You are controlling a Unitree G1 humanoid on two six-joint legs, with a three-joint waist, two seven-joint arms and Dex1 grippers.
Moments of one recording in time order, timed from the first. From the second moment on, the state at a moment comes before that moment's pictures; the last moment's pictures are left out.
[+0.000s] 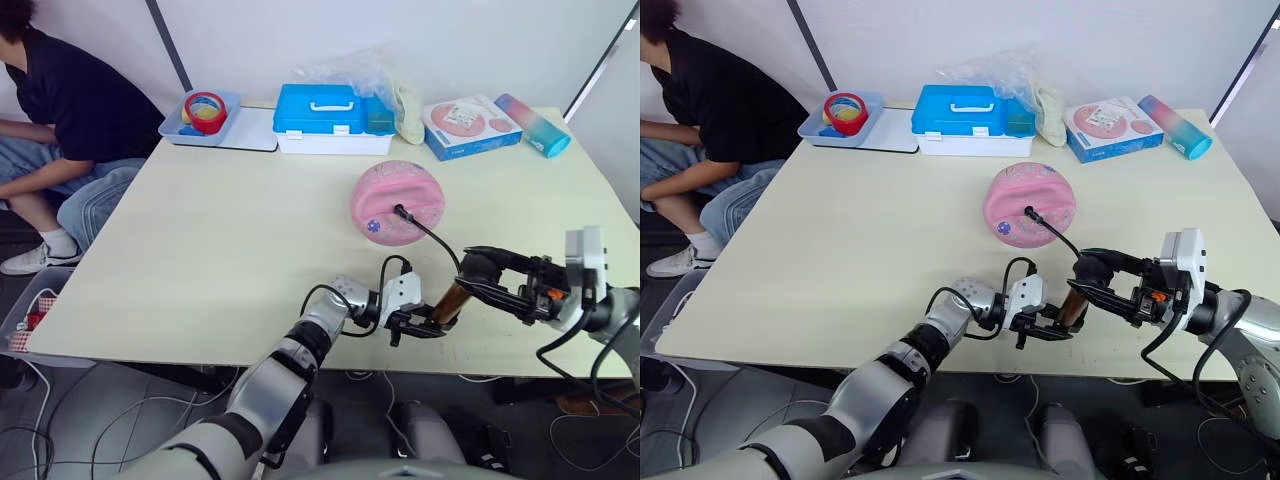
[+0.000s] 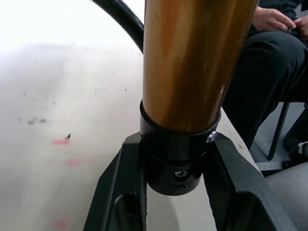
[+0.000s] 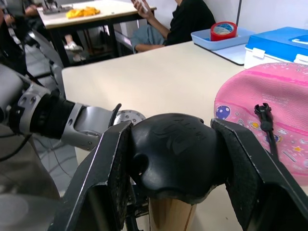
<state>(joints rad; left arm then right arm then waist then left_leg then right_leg) -0.74 -0.08 -0.35 1.05 0.08 -0.34 -1.19 0.06 -0.74 -0.30 -0.49 0.77 0.42 1.00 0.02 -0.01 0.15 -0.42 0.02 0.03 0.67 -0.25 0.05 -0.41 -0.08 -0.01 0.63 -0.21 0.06</state>
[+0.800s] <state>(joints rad) -0.75 -0.13 -0.36 1.20 0.17 -0.48 -1.08 0.09 -0.92 -0.65 -0.65 1.14 0.64 0.86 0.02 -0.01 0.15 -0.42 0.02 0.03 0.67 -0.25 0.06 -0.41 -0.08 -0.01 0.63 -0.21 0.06</state>
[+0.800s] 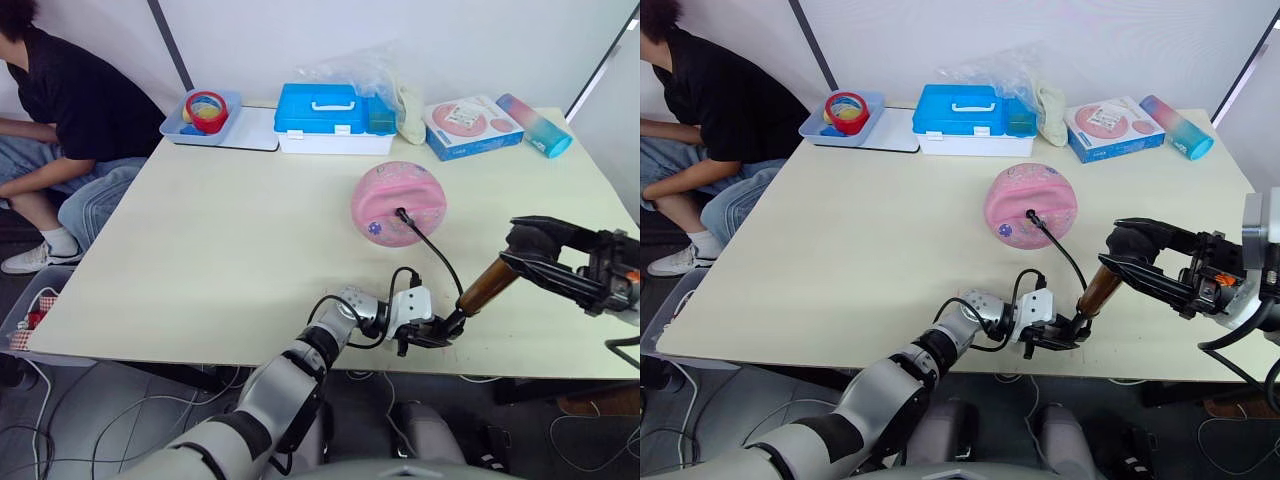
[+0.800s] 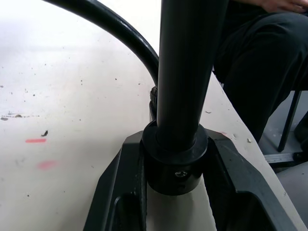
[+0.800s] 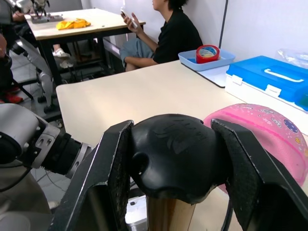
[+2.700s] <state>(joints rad) -0.75 -0.14 -0.36 1.24 0.24 -0.54 -0.90 0.15 -0.69 -0.29 -0.42 0.73 0.37 0.87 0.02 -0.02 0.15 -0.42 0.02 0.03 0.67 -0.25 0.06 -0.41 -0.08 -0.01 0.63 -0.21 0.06</state>
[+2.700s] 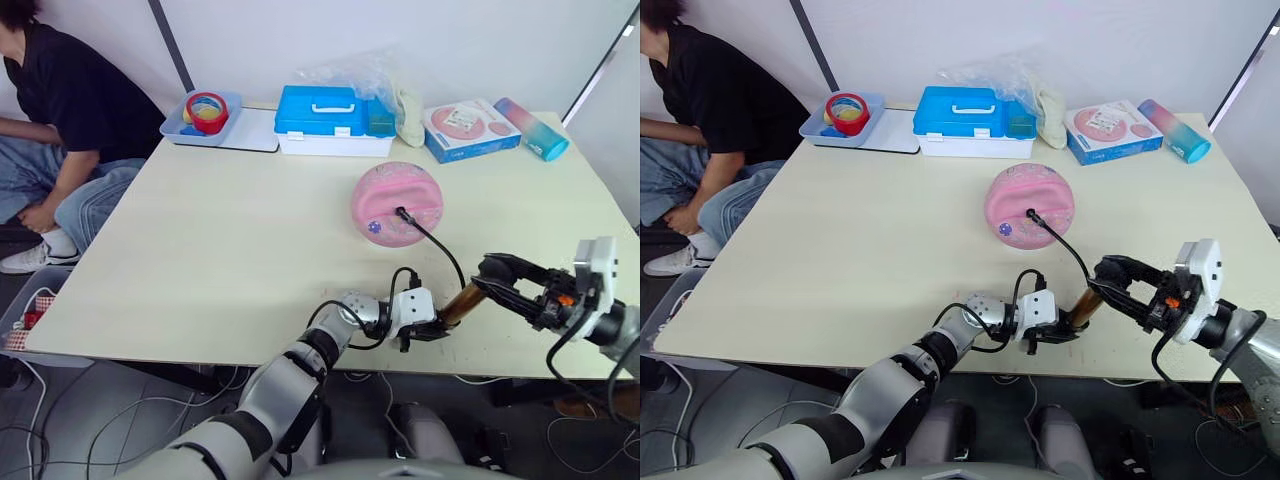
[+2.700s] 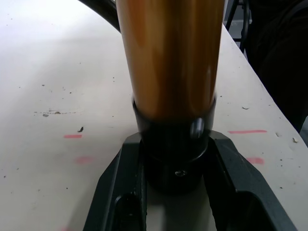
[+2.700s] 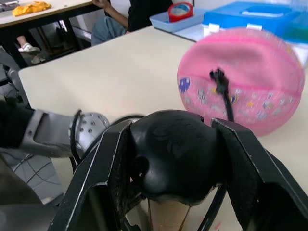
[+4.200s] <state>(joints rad) -0.76 -0.14 -0.35 1.23 0.21 -0.49 -1.02 -0.02 -1.11 -0.72 -0.49 1.22 0.83 0.86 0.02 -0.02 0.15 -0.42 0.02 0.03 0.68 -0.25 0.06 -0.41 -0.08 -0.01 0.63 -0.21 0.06</state>
